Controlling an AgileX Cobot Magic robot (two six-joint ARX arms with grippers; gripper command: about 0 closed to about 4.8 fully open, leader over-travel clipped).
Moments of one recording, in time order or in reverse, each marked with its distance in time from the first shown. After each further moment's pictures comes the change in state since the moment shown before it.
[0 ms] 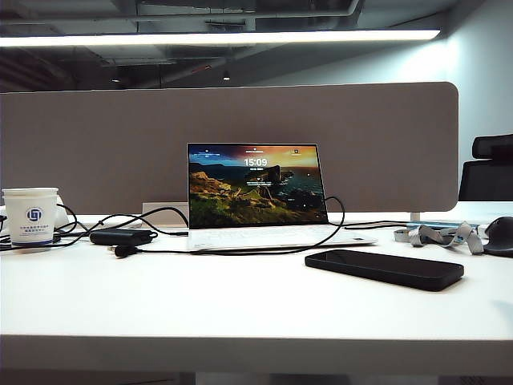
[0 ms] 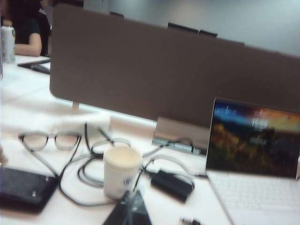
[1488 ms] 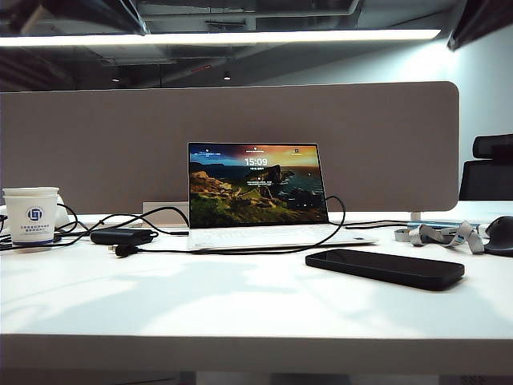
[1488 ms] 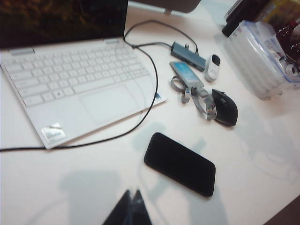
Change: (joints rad) left arm -0.323 1.038 0.800 -0.357 0.473 -0.162; right arm 0.003 1.183 0.974 -0.714 -0.497 -0.127
